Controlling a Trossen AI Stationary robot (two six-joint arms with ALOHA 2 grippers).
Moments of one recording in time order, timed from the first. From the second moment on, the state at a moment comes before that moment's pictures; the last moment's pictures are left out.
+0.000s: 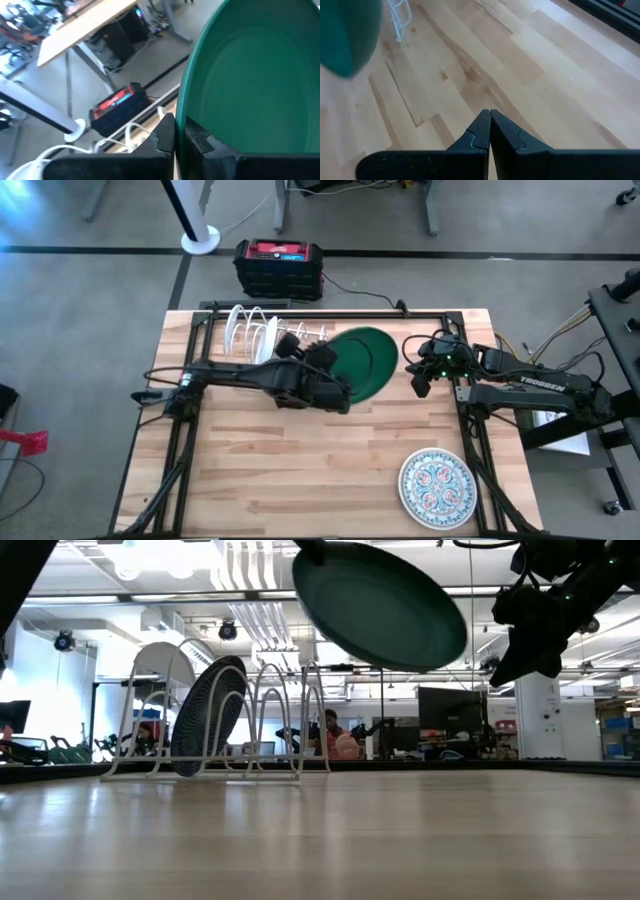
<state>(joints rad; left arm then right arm) -0.18 2.09 2.36 -1.51 -1.09 -0.84 -0.38 0.69 0.53 -0.60 0.00 0.25</state>
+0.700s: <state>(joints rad) -0.17 1.93 2.36 -1.57 -1.43 -0.54 -0.38 0.69 0.53 -0.60 0.00 0.25</state>
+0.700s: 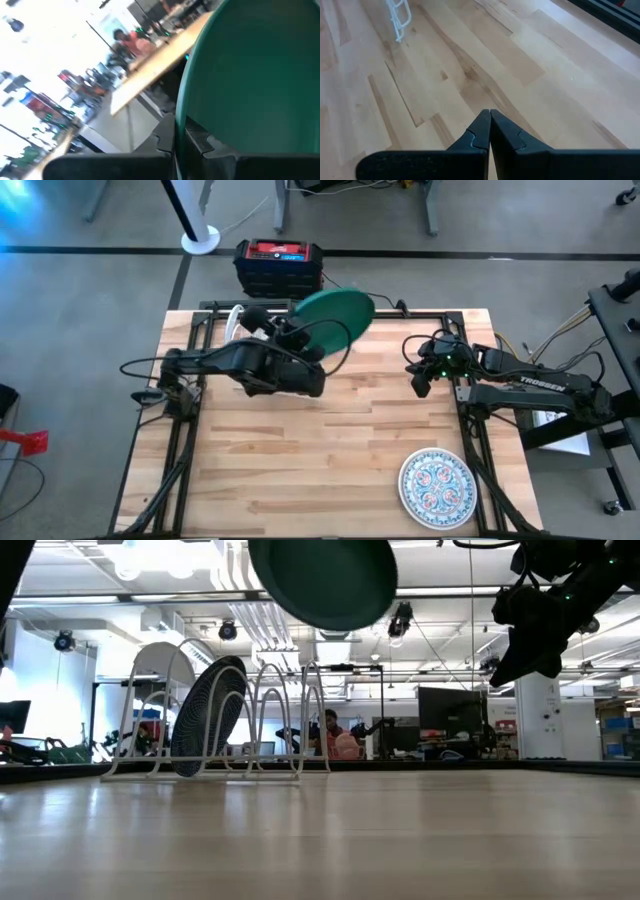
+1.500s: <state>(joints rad) -0.10 1.77 2.33 -1.57 -1.48 -0.43 -0.38 0.69 0.51 -0.59 0.00 0.26</state>
